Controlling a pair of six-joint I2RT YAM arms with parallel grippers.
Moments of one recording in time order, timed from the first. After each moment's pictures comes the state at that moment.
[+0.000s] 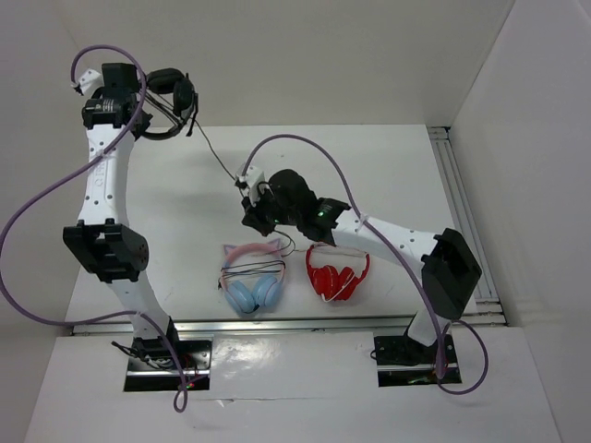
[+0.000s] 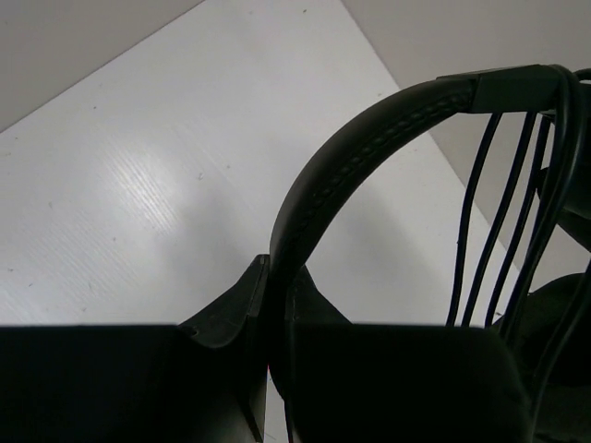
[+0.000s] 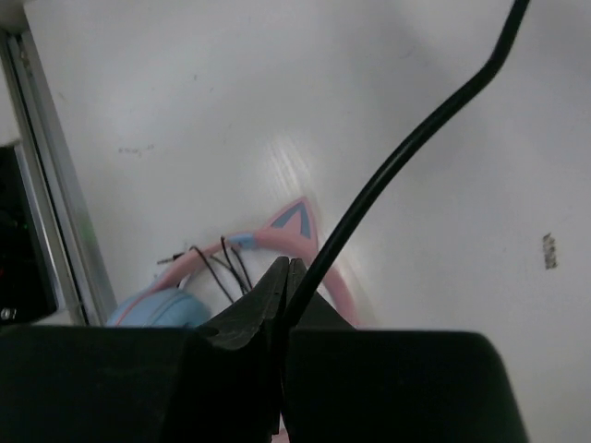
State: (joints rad) left arm 0.09 1.86 2.18 -1.01 -0.45 -0.77; right arm 0.89 1.66 1.31 -0.05 -0.23 -0.01
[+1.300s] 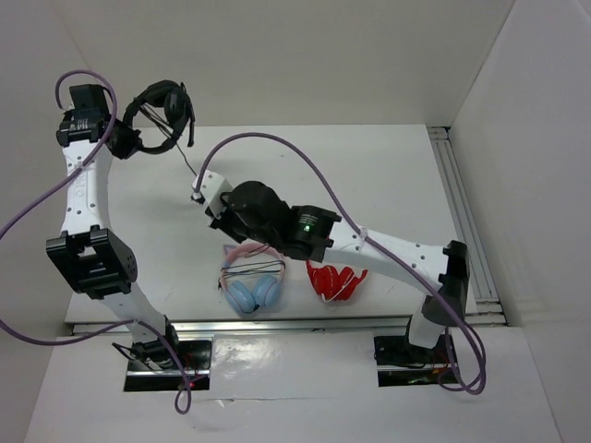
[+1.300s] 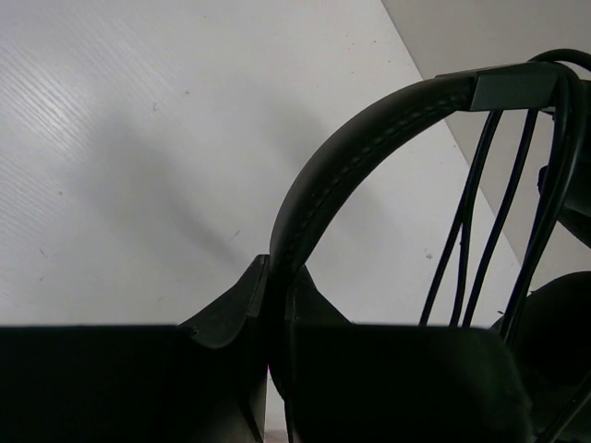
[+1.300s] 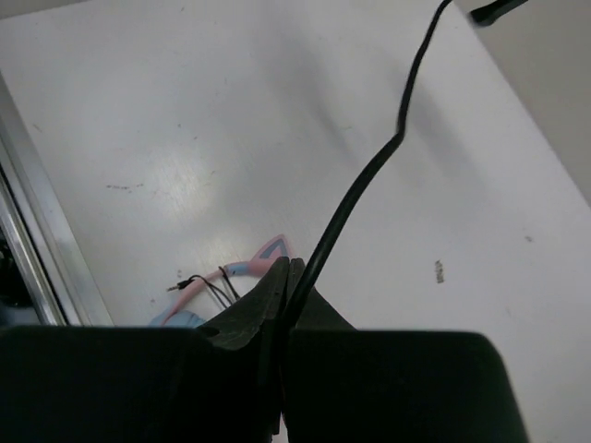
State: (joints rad) left arm 0.28 1.75 1.90 -0.90 -0.01 -0.77; right arm 1.19 1.69 1.69 -0.40 0.22 -0.15
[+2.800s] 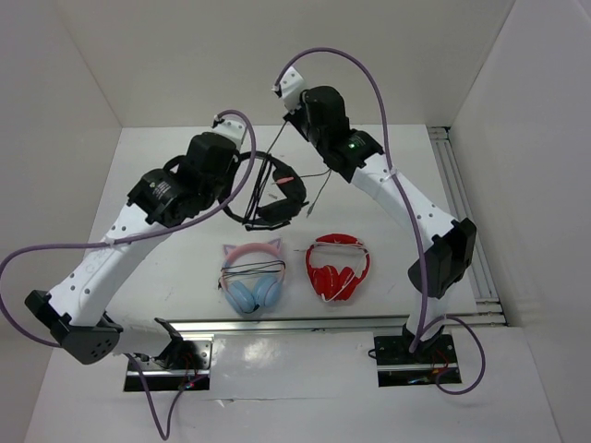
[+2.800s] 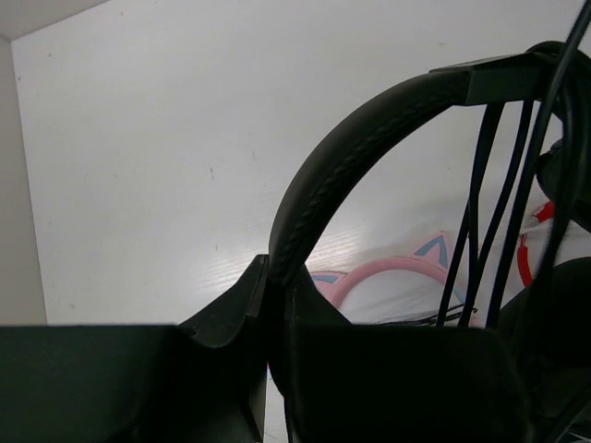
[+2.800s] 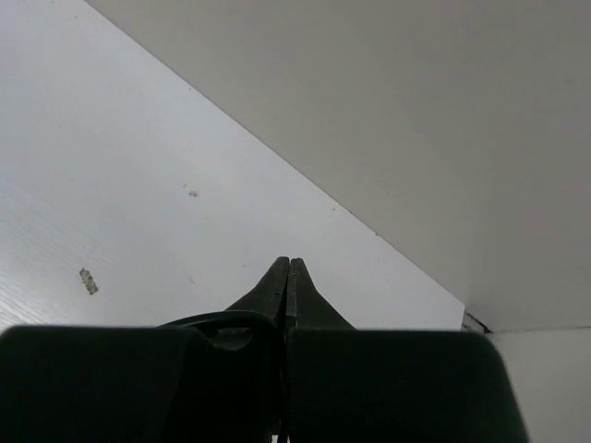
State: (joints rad) left arm -0.66 1.33 1.65 -0.98 -0.47 -0.12; right arm 0.64 1.80 1.91 -0.35 0.34 -0.46
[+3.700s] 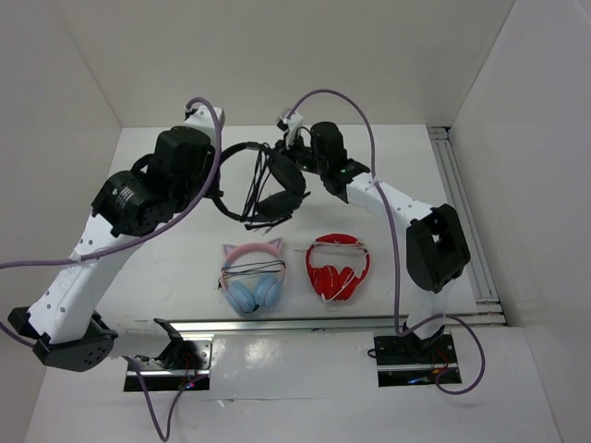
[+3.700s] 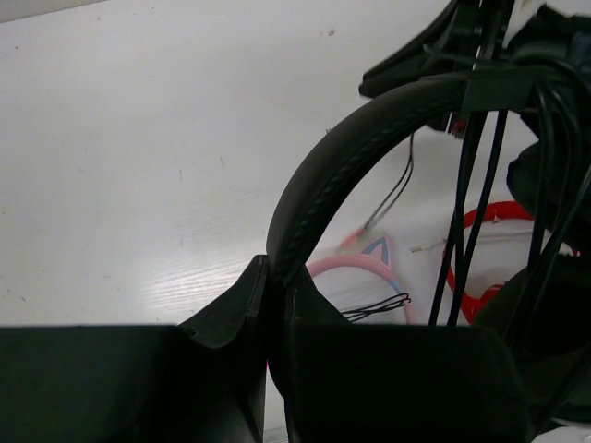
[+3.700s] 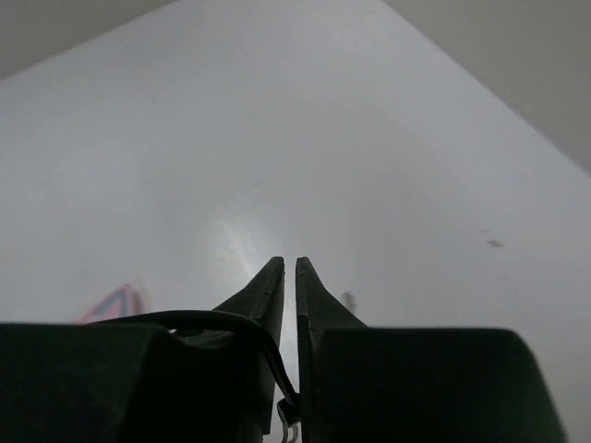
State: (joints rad) left arm -0.66 1.29 1.81 -1.09 -0.41 -0.24; right arm 0.56 1.82 1.51 0.07 -0.38 -0.09
